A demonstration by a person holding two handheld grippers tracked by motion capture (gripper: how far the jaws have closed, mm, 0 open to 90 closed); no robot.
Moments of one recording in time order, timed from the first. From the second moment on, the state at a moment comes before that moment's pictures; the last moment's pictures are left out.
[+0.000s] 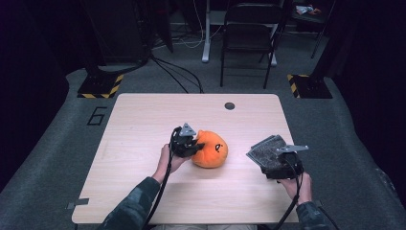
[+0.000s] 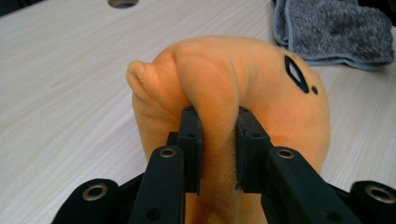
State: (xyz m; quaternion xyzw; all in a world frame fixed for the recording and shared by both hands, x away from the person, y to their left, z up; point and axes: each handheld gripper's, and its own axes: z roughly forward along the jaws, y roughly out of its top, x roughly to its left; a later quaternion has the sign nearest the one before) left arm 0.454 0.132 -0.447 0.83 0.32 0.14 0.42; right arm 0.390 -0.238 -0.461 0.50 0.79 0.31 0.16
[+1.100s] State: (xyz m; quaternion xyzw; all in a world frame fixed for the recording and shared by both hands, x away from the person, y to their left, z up) left arm 0.442 0.147 -0.443 0.79 0.40 0.14 0.44; right arm 0.392 -0.240 -0.463 0.51 0.79 0.31 0.16
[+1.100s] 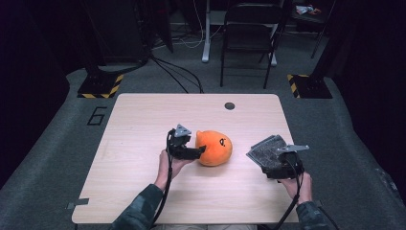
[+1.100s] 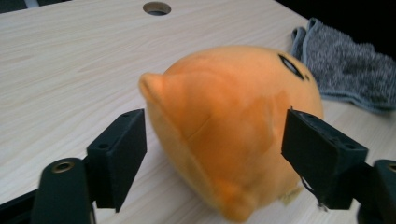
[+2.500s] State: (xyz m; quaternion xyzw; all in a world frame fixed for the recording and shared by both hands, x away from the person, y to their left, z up) left arm 0.425 0.160 -0.469 0.80 0.37 0.11 0.46; right arm 0.462 -0.255 -0.502 0.57 0.77 0.24 0.16
